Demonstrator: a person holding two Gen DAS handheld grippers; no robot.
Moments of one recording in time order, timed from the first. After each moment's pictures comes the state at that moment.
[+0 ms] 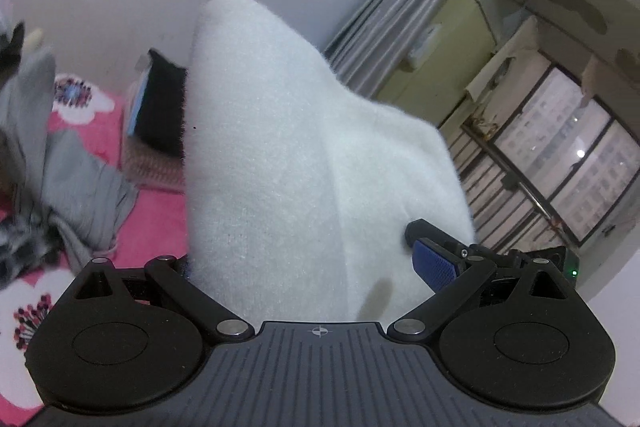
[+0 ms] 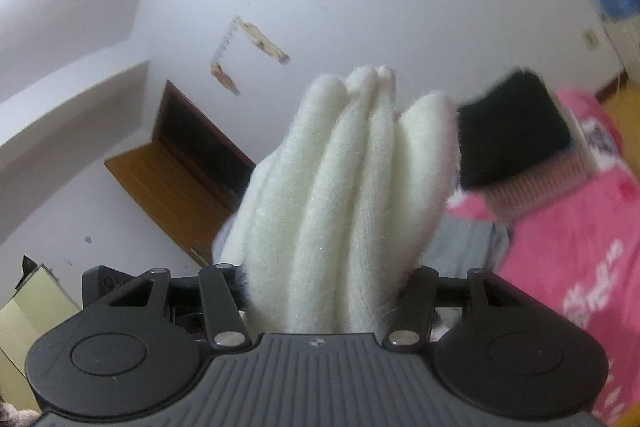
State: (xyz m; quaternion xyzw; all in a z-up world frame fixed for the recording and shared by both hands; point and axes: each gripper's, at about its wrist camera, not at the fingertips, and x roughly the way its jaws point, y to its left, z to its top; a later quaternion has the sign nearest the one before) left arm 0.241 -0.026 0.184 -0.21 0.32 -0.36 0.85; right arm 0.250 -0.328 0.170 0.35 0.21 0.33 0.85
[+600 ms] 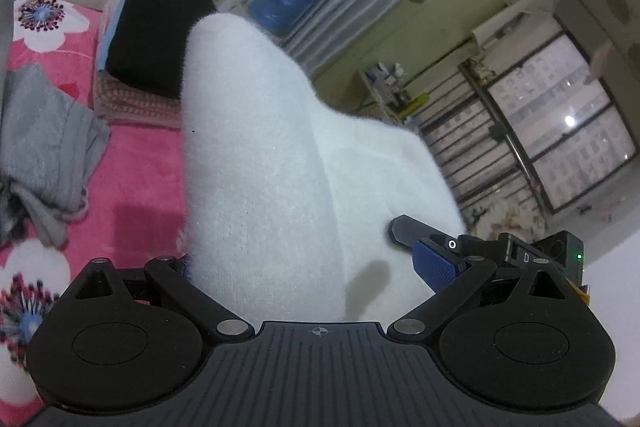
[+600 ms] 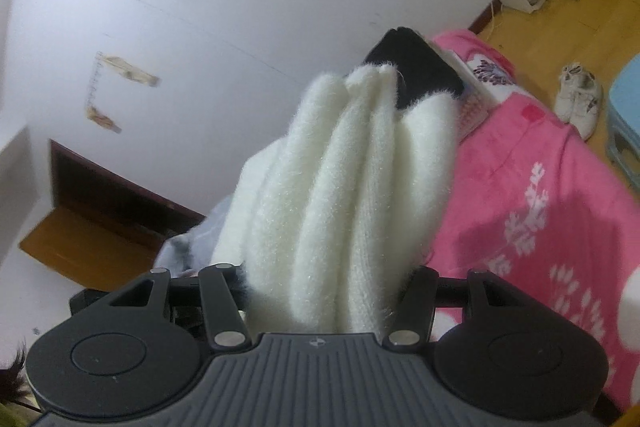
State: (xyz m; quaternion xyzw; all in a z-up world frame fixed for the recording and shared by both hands) left arm 0.365 -0.032 0.154 -0.21 0.46 -0.39 0.77; right arm 0.308 -0.330 0.174 0.43 0.35 0.15 0.82
